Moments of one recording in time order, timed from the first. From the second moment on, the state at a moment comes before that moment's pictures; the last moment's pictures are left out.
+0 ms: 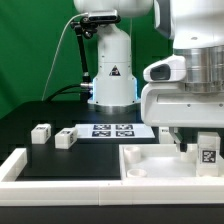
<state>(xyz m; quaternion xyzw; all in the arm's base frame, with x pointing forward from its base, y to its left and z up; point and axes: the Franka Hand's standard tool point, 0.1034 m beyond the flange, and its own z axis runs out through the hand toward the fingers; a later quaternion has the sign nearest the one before) 0.624 0.119 0.063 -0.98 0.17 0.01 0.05</state>
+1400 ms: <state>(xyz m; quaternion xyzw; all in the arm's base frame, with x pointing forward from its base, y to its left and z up) 0.620 0.096 0.063 -0.95 0.30 0.01 0.04</state>
